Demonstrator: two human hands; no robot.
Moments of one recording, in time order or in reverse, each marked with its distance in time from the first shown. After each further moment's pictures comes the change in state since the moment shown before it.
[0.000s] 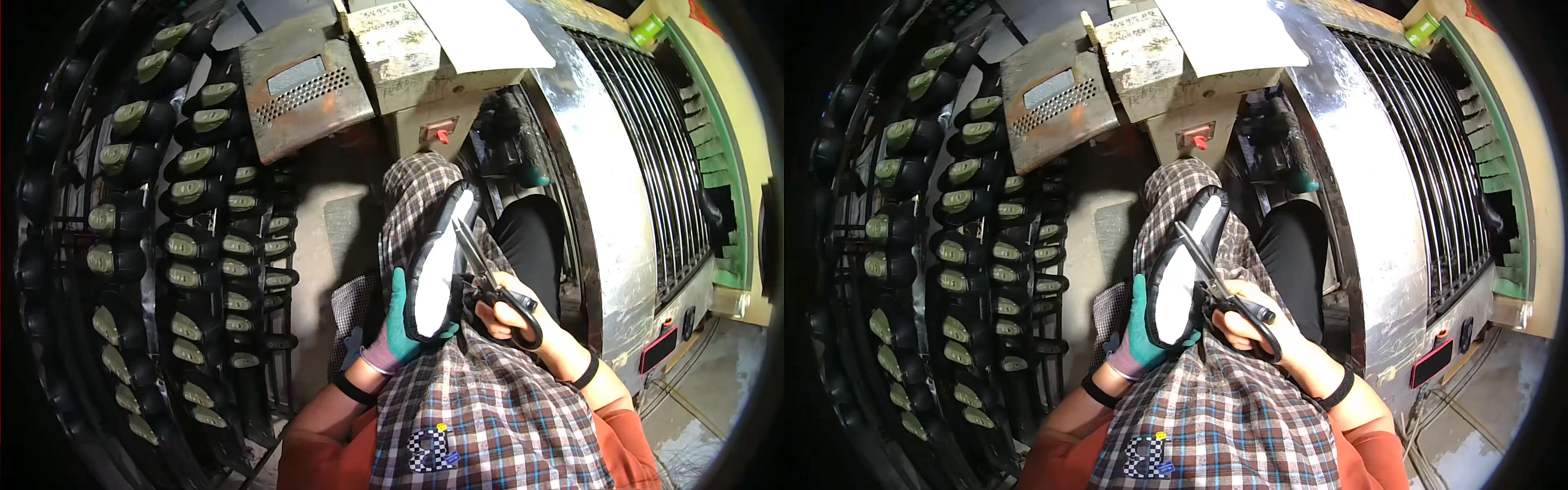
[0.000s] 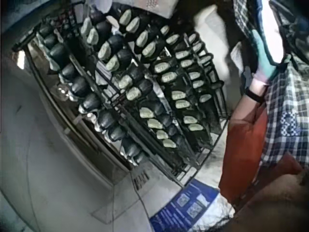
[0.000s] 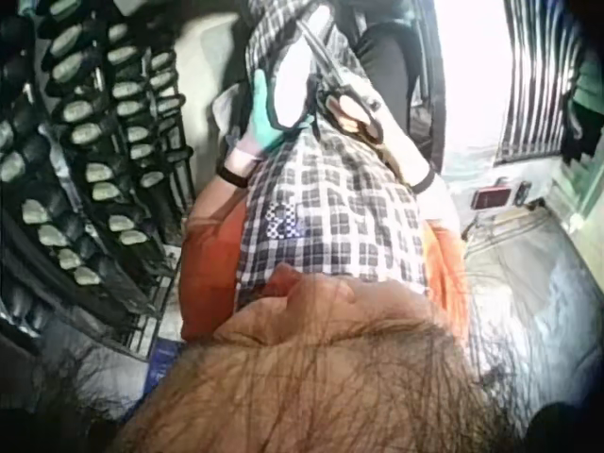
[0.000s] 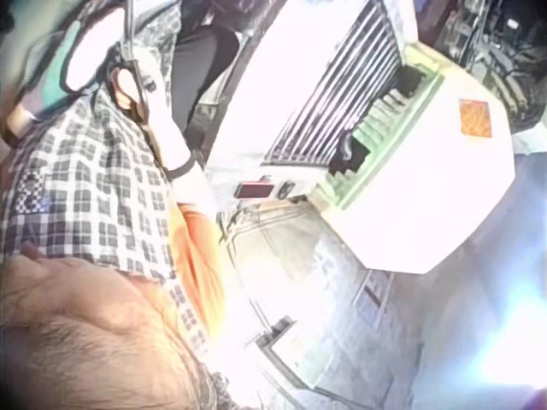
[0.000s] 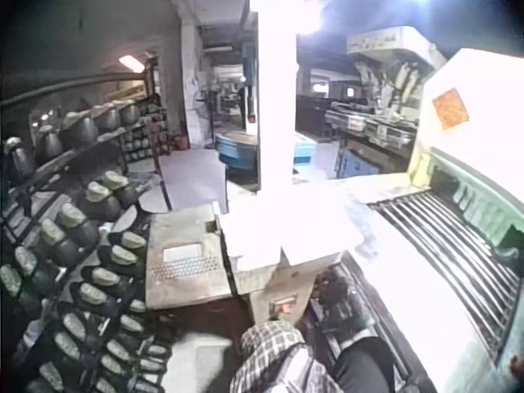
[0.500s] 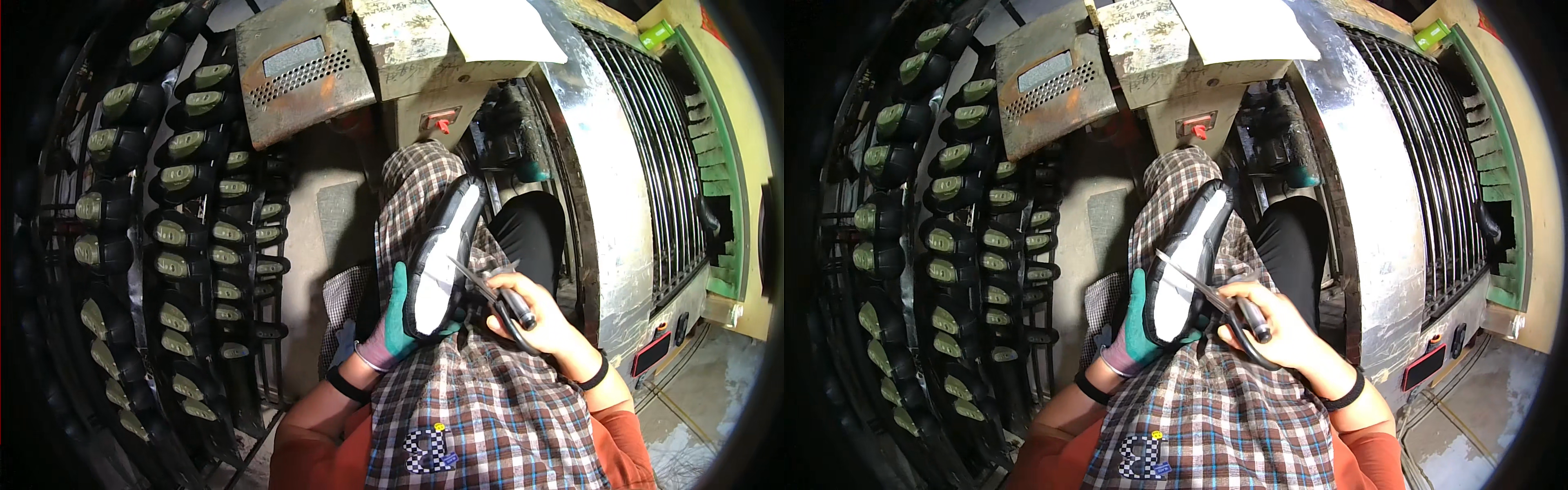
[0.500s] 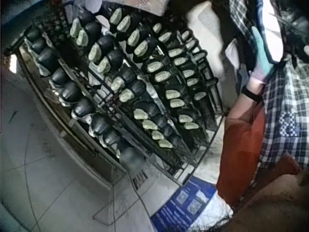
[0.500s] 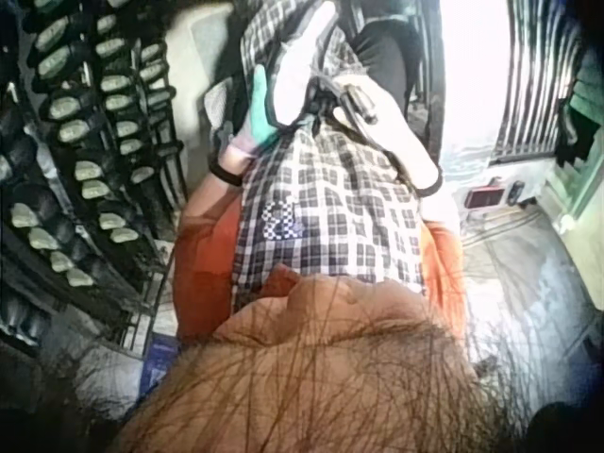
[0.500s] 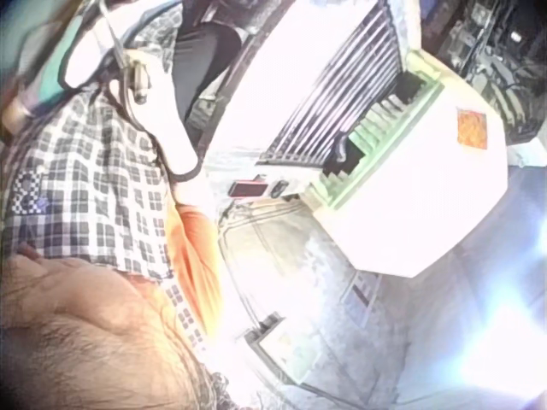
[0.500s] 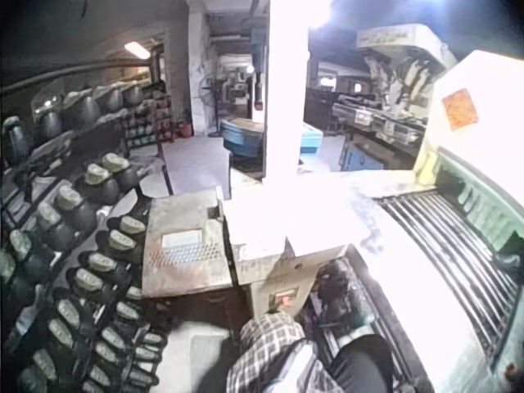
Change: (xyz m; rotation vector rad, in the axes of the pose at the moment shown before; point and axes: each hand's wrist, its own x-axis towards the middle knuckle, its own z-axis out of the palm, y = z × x) left_hand 0.007 -0.003 0.006 -0.347 -0.024 -0.218; right_hand -0.018 -0.029 -0.003 -0.950 0.220 0.005
